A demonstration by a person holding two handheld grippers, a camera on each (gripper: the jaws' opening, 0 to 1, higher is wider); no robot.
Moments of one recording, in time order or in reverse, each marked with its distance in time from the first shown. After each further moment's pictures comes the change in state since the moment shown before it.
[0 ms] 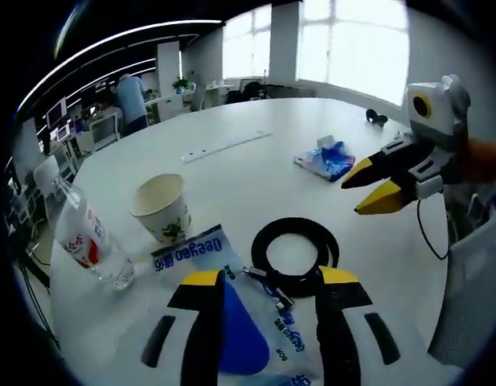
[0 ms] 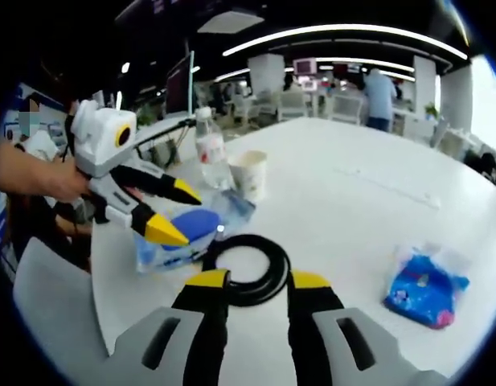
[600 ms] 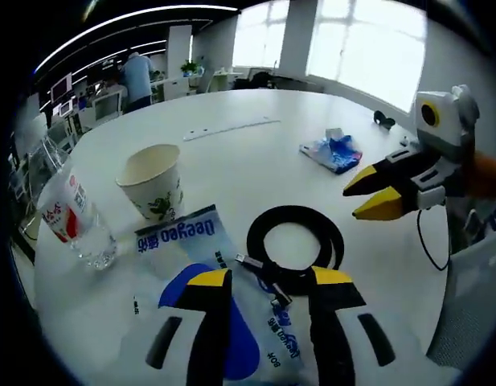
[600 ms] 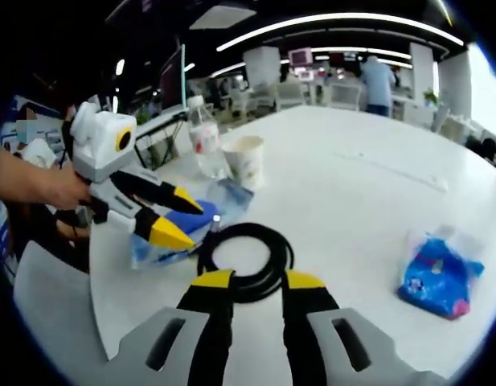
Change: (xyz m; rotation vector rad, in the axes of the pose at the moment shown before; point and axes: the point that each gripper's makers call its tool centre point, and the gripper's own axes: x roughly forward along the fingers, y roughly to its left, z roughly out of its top) left arm 0.020 0.001 -0.017 -0.082 0.045 -0.006; right arm 0.017 -0.001 -0.016 0.045 0.037 0.019
